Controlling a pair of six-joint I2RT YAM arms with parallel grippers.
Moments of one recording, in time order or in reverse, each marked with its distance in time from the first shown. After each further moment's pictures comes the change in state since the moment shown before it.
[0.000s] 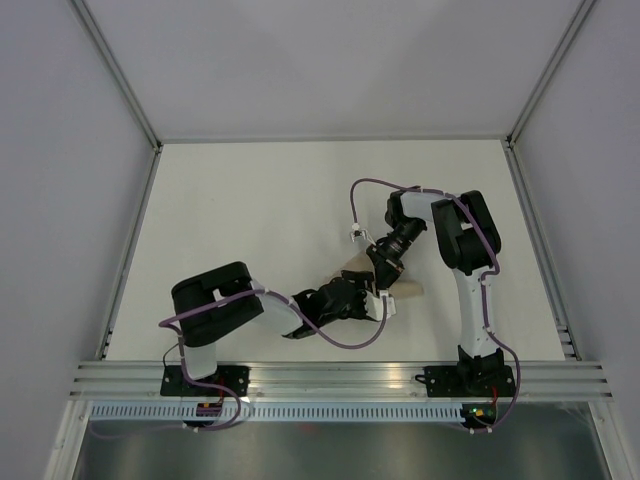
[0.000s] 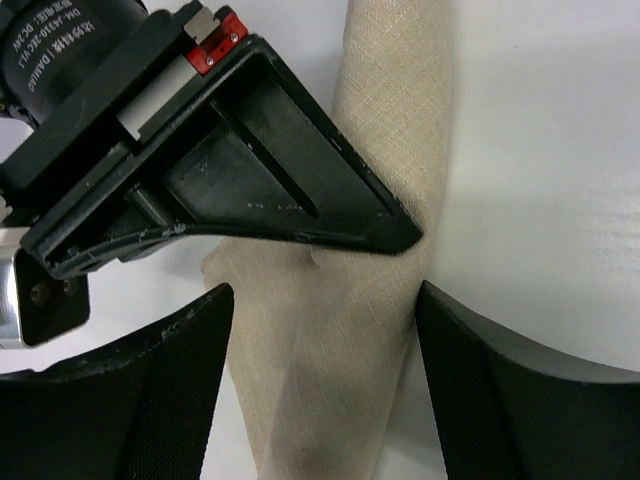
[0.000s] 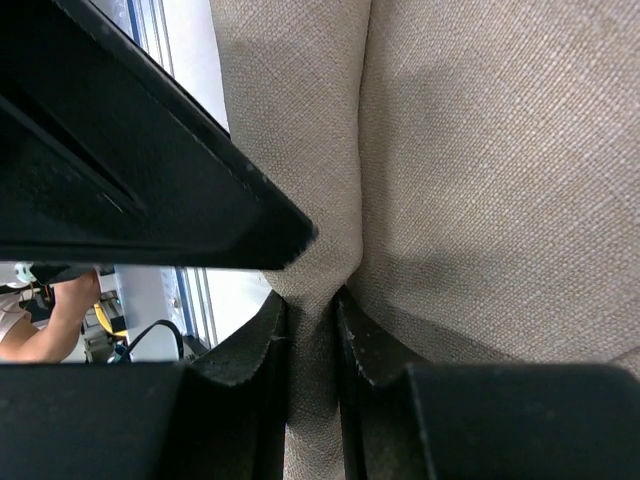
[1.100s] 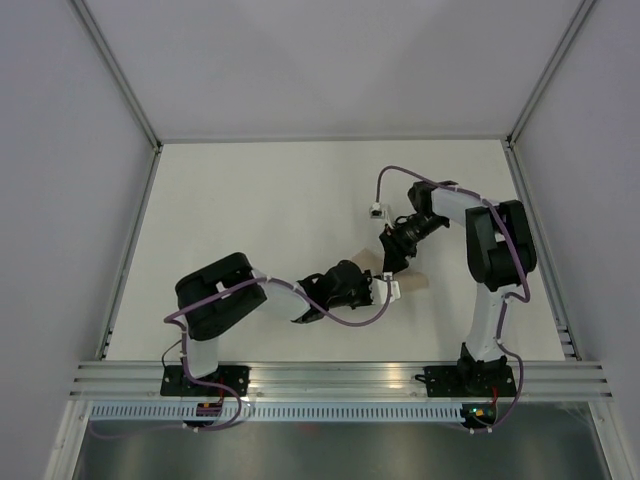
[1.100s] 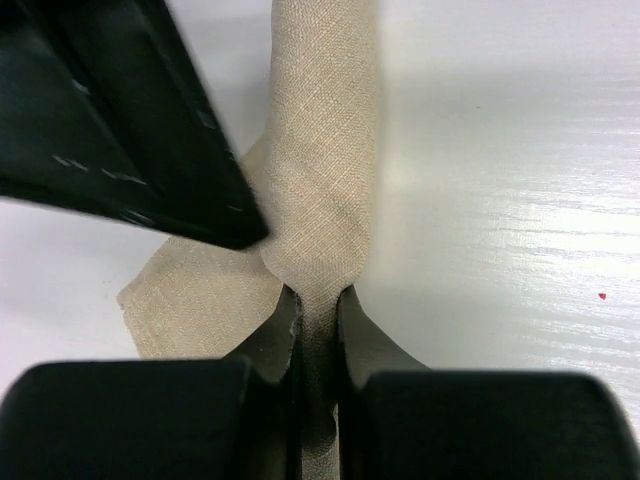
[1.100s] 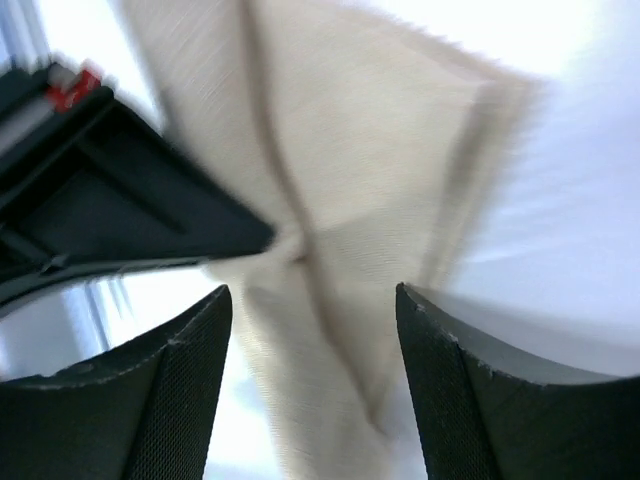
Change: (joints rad) left arm 0.072 0.057 0.138 -0.161 0.217 -0.136; right arm -0.092 -0.237 -0.145 0.273 0.037 0.187
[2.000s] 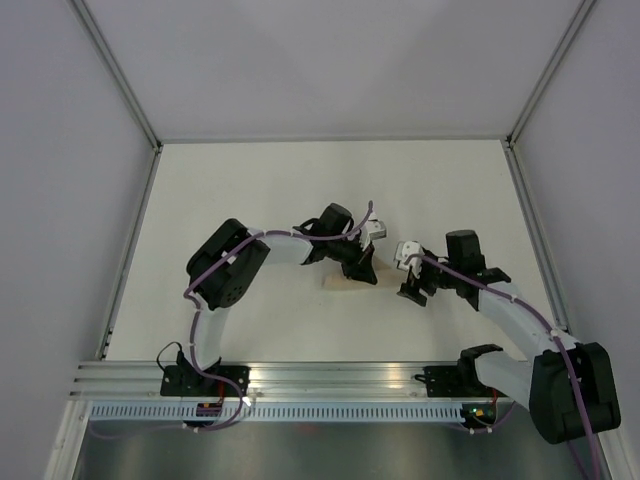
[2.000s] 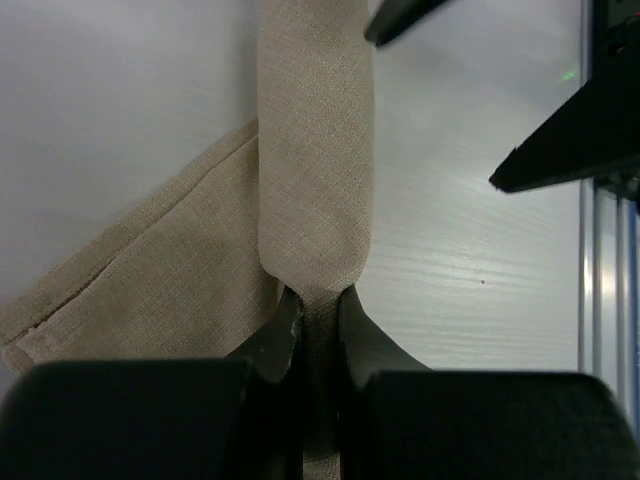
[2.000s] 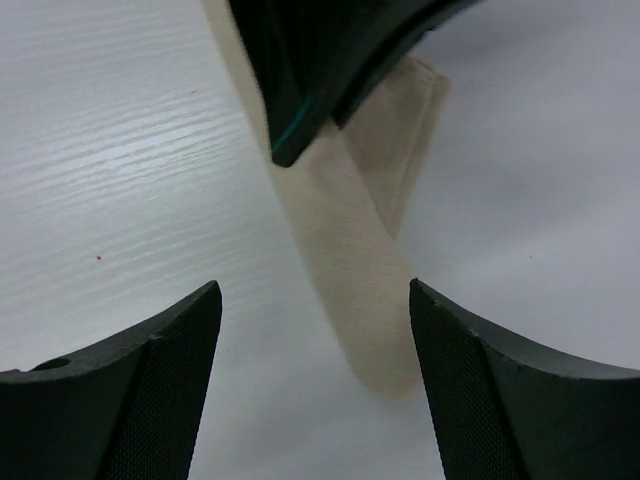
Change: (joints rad) left arm 0.310 0.166 0.371 -0.484 0.701 -0.413; right arm -0.066 -0.943 -0.809 0.774 0.112 0.032
